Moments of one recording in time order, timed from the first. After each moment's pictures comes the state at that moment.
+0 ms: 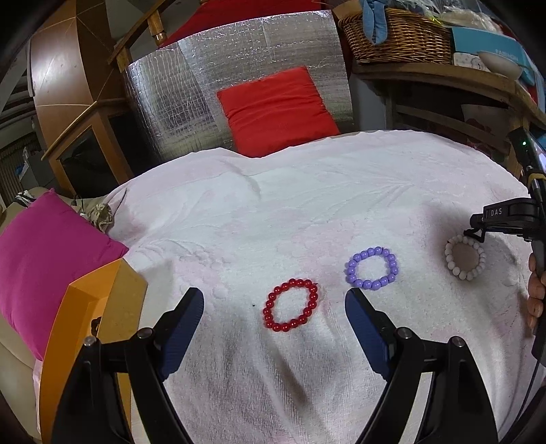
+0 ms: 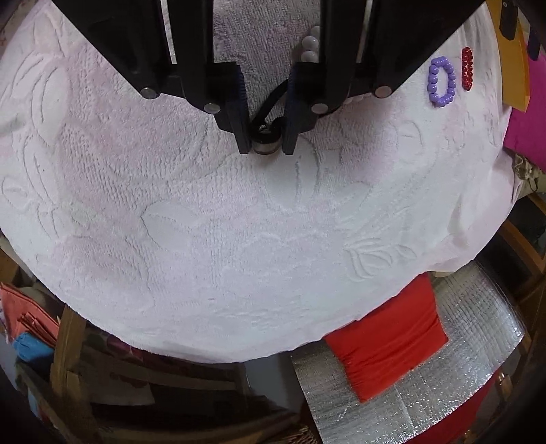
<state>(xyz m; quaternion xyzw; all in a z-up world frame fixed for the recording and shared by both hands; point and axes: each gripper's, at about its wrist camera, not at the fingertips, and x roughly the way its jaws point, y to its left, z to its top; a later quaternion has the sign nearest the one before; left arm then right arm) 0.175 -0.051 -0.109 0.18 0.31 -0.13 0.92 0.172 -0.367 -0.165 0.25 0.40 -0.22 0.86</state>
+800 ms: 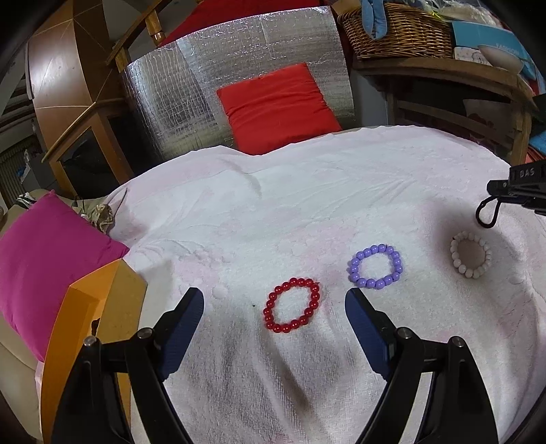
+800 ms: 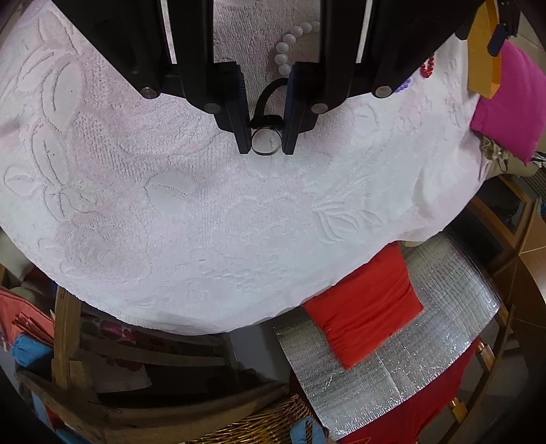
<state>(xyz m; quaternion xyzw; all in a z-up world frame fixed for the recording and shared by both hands) 0.179 -0.053 -0.114 0.19 0.31 -0.13 0.92 0.149 -0.374 -0.128 0.29 0.33 -0.18 0.88</state>
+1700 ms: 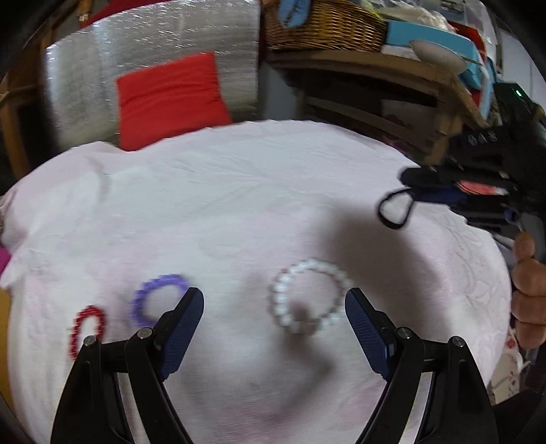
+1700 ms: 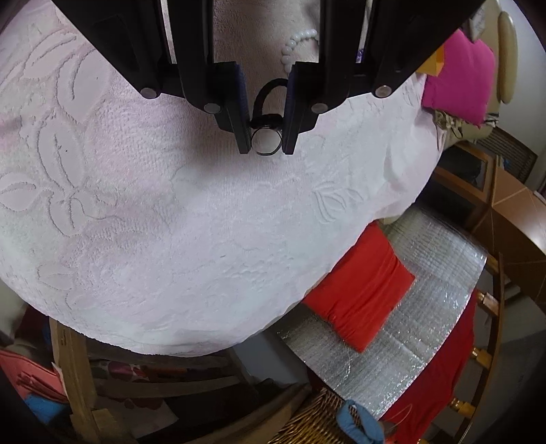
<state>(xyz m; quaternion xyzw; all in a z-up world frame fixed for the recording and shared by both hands) 0.167 -0.189 -0.145 0.12 0.37 -0.32 0.86 0.123 -0.438 -0.126 0.41 0.32 -0.13 0.85</state>
